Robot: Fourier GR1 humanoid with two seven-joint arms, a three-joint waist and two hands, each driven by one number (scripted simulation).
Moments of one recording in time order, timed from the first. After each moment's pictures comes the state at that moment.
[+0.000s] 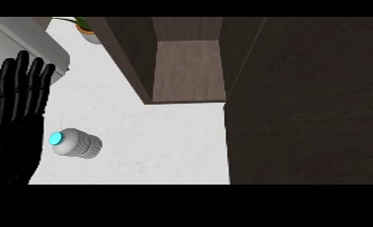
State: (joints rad) left arm 0.00 0.09 0.01 -2.10 0.00 0.02 0.01; right arm 0.01 -0.10 -0.01 -2.10 -0.02 -0.03 0.05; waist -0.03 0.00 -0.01
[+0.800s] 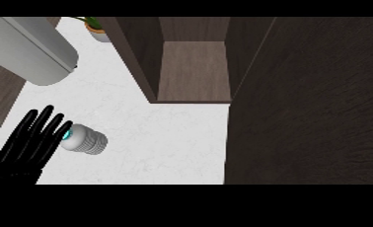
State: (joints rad) left arm 0.33 0.21 0.07 -2.11 0.57 -0.30 0.19; right arm 0.26 -0.05 0.08 -2.24 -0.28 0.08 0.17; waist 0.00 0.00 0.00
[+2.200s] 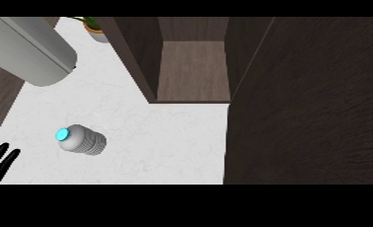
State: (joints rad) left arm 0.44 0.21 0.42 -1.92 0.73 -0.66 0.15; right arm 0.55 -0.03 0.13 -2.24 -0.28 0.25 -0.03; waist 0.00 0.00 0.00
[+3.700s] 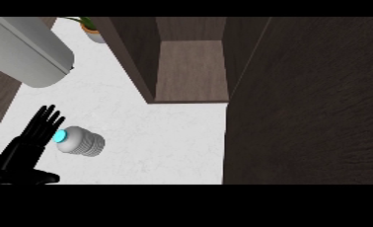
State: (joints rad) left arm -0.07 0.30 0.46 -0.94 0.14 -0.71 -0.34; right arm 0.63 -0.03 0.17 -2.23 -0.26 0.31 -0.13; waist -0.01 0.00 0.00
